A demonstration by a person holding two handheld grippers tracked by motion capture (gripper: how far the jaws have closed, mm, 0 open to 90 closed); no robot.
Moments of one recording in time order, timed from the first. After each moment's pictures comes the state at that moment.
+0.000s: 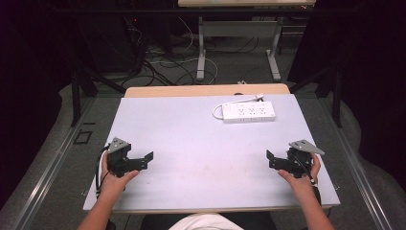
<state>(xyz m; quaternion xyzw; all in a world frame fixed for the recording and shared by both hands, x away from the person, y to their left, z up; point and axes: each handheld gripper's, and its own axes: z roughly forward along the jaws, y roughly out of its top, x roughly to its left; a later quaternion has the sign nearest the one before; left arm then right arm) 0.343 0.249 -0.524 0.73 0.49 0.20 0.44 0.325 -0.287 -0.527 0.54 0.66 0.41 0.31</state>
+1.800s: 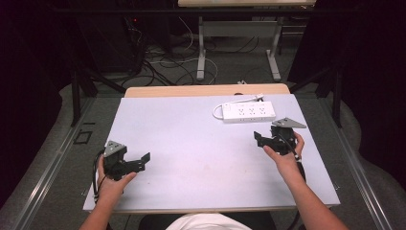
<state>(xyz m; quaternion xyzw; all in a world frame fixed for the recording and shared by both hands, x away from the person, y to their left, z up) 0.329 0.255 -0.521 0.71 0.51 0.21 0.44 0.380 -0.250 -0.491 0.51 0.70 0.42 0.28</state>
